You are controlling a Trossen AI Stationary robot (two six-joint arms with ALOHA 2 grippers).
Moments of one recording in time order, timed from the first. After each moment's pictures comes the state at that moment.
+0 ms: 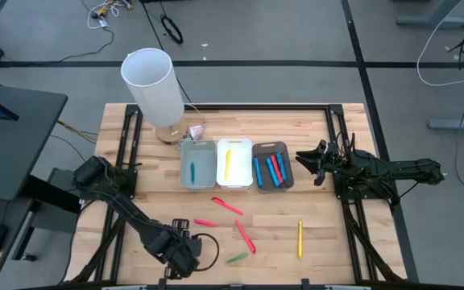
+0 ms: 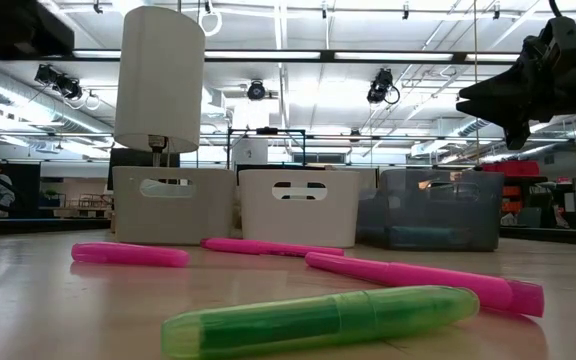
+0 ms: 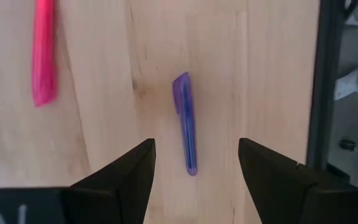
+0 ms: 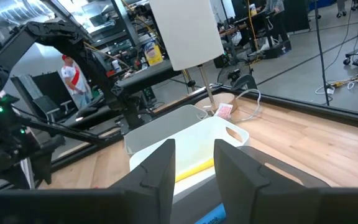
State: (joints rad) left arm -0.74 1.85 1.39 -0.90 -0.05 -0.67; right arm 0.03 0.07 0.02 0.07 0.30 0.36
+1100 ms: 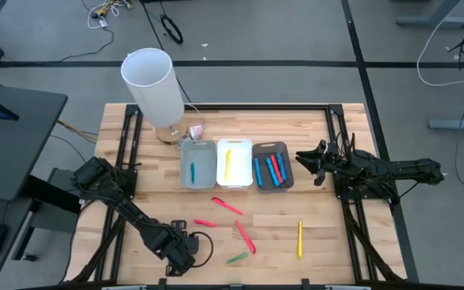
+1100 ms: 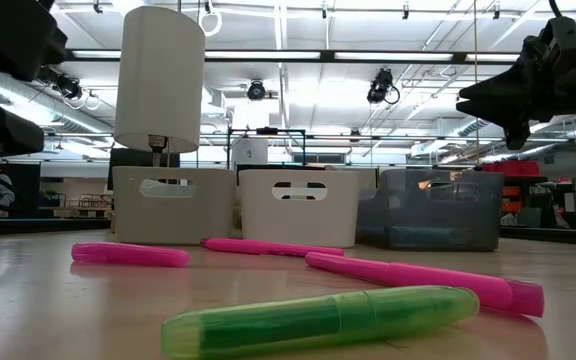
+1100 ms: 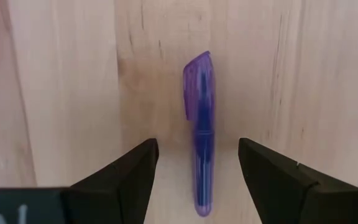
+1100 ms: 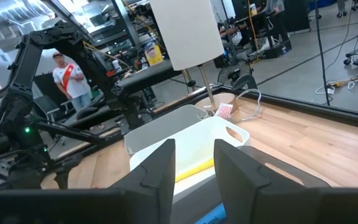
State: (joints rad) left arm -0.75 1.89 1.13 -0.58 -0.05 -0.75; right arm 0.03 0.07 0.02 0.07 0.30 0.36
